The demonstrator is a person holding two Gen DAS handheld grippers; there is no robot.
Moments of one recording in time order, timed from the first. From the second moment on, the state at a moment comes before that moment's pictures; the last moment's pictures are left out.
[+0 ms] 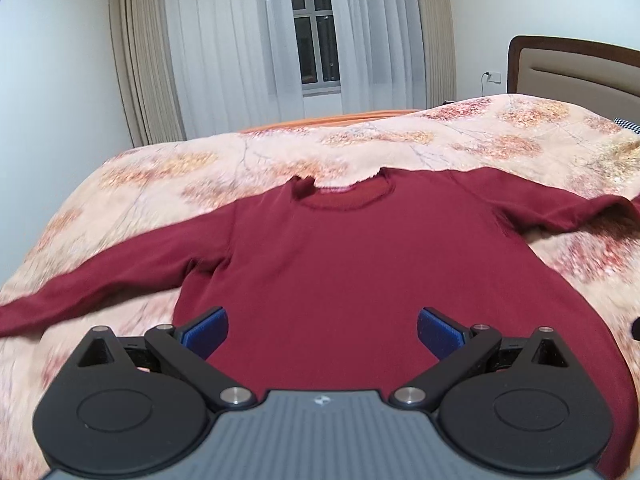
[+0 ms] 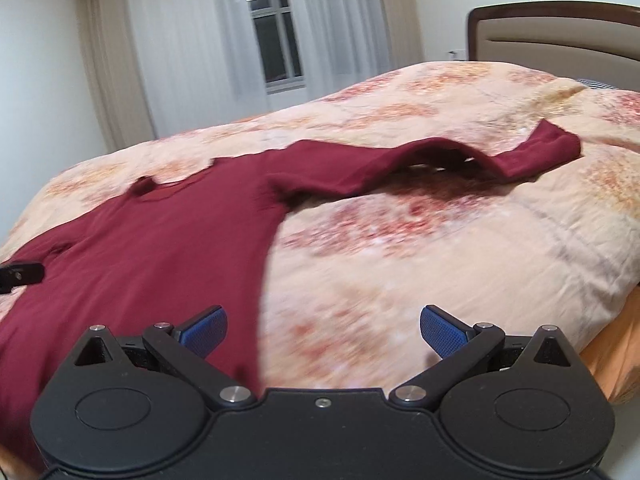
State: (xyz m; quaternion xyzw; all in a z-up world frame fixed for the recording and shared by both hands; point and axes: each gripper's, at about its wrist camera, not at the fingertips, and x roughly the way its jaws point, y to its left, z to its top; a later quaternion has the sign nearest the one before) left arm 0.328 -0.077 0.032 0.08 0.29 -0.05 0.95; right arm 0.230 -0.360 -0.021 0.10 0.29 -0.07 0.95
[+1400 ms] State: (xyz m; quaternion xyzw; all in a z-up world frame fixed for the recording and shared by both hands) left arm 0.418 -0.110 -0.054 0.03 0.33 -0.07 0.94; right arm 0.349 -0.590 -0.025 0.19 0.20 -0.31 0.91
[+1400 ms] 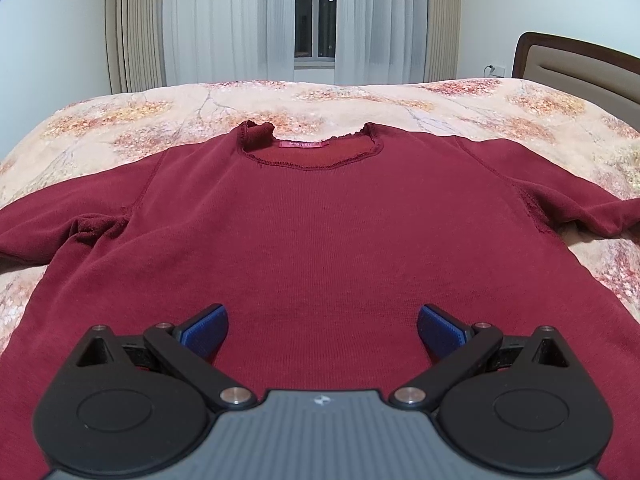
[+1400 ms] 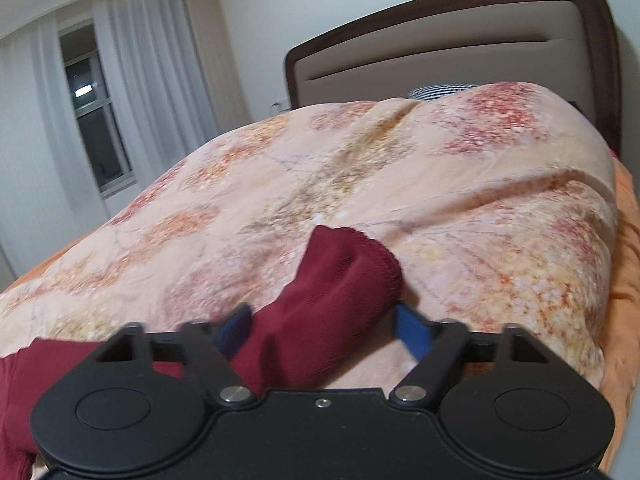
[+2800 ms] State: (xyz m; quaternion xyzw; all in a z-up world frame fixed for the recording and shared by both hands) left arm 0.383 0.123 0.038 -0.09 0.26 0.09 0.96; right arm 0.492 -0.123 0.059 -0.04 0.18 0.19 0.96
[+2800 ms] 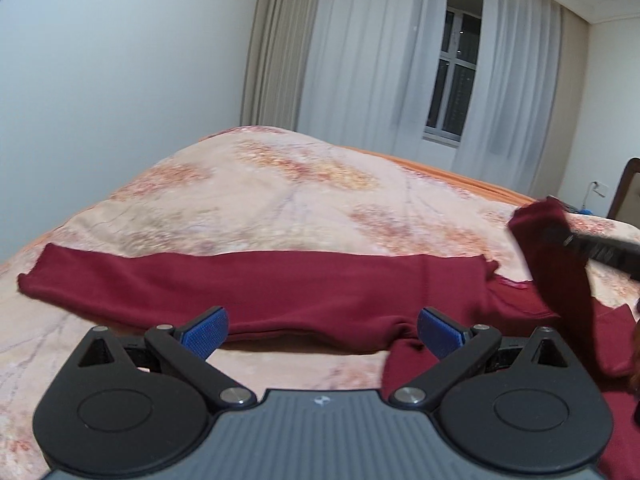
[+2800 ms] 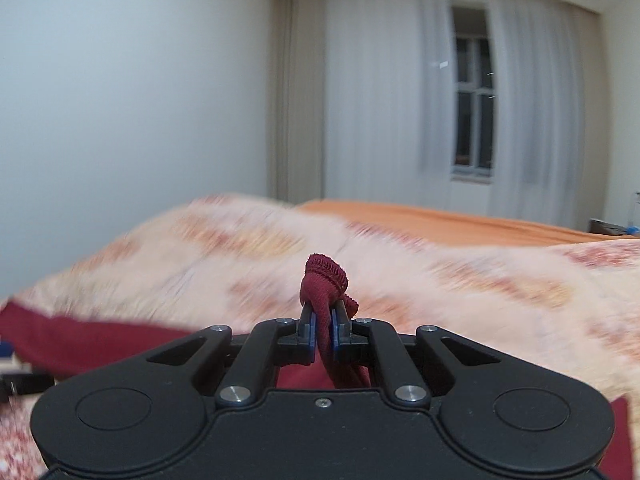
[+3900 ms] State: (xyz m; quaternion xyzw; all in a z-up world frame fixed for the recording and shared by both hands) left arm 0.452 0.058 0.006 -0.11 0.25 0.03 0.96; right arm 0.438 -0.188 0.000 -0.13 0.18 0.17 0.96
